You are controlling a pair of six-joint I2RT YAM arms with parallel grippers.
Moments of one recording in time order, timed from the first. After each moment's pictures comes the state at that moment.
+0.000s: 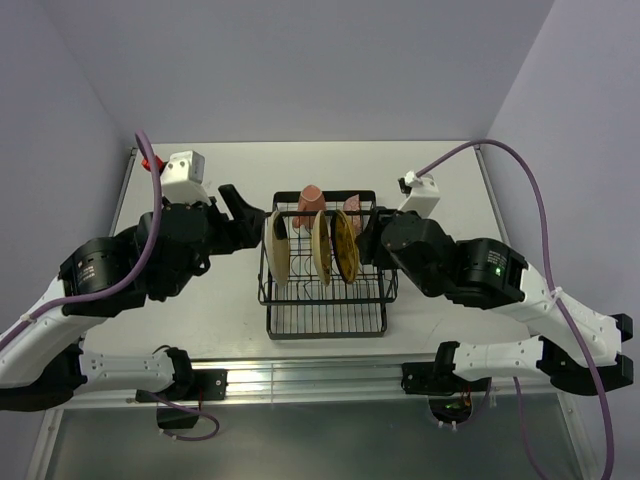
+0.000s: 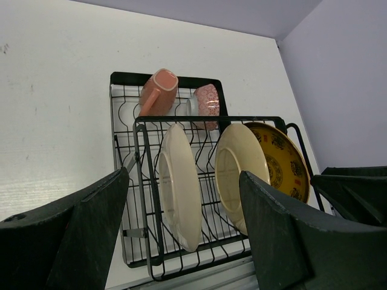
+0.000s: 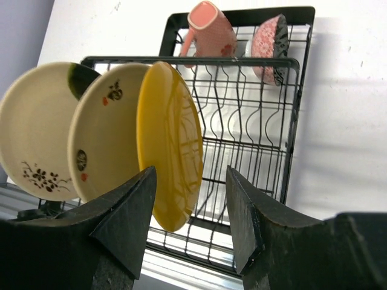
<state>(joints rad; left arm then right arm) -1.17 1.07 1.67 -1.04 -0.78 -0.78 1.15 1.06 1.48 -1.08 0.70 0.81</state>
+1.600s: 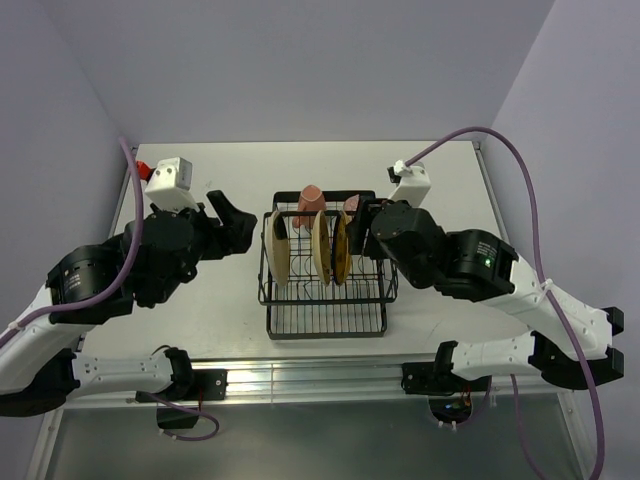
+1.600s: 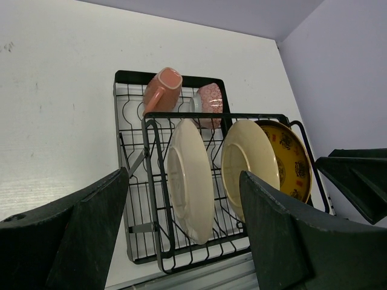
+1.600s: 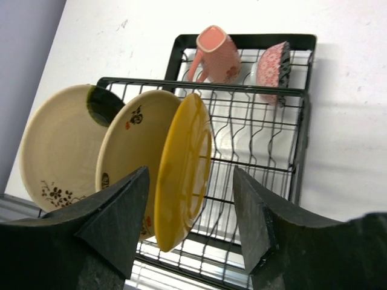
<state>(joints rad) -1.17 1.00 1.62 -1.04 -0.78 -0.78 1.15 1.14 1.57 -1.04 0.73 0.75</state>
